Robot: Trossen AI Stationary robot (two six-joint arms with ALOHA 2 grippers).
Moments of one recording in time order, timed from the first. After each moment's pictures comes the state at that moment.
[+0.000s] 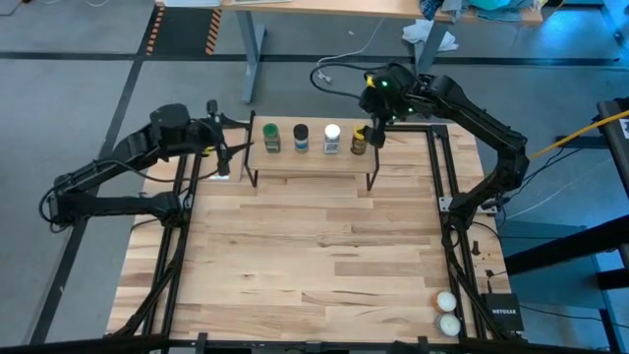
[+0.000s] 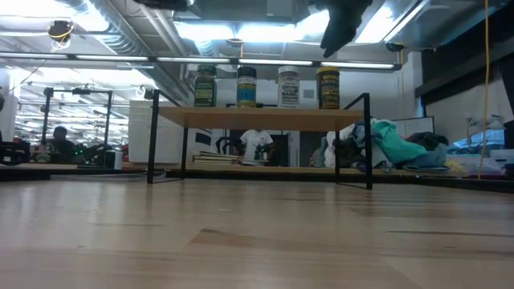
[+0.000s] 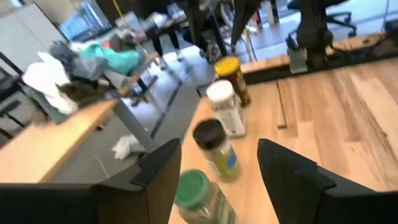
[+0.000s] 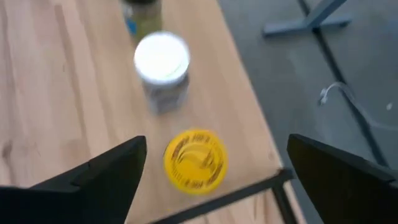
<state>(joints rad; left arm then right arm) 0.45 0.83 1.02 -0.46 0.05 0.45 -0.55 1.56 1.80 -1.18 -0.04 -0.28</state>
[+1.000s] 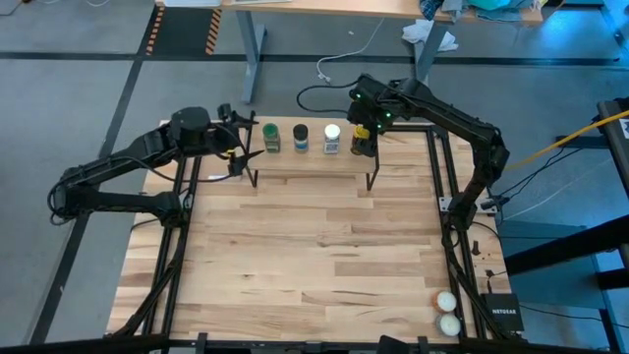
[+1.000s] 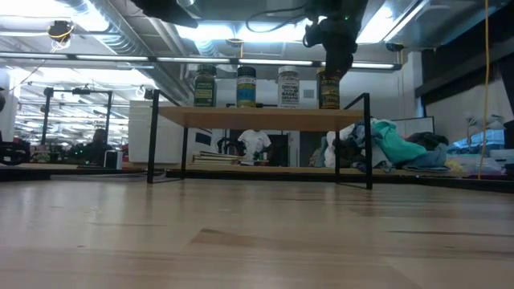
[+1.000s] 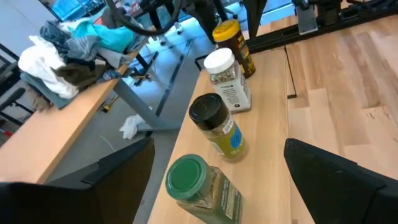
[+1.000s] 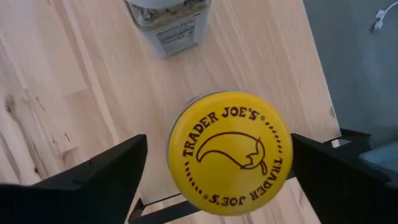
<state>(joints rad) 0.42 0.92 1.02 -0.46 -0.05 0.51 -0.55 1.72 1.80 -1.32 -0.05 -0.21</state>
